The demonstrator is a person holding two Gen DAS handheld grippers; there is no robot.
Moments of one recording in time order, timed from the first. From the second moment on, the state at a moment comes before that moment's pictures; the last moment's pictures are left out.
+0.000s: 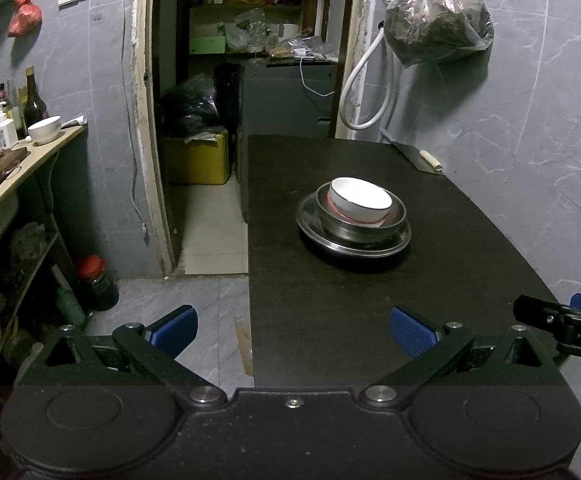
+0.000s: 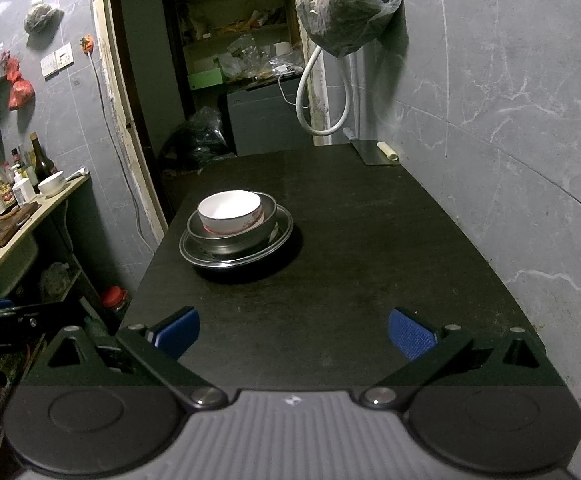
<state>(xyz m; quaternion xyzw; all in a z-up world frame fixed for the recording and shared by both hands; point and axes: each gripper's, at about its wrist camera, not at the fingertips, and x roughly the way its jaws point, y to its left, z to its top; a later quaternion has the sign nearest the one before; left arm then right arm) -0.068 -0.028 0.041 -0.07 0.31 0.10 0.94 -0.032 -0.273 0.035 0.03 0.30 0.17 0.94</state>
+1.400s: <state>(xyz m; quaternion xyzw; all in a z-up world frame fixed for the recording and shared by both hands) -0.071 -0.021 0.036 -0.06 0.31 0.10 0.94 -0.026 -0.273 0.030 0.03 0.30 0.19 0.94</state>
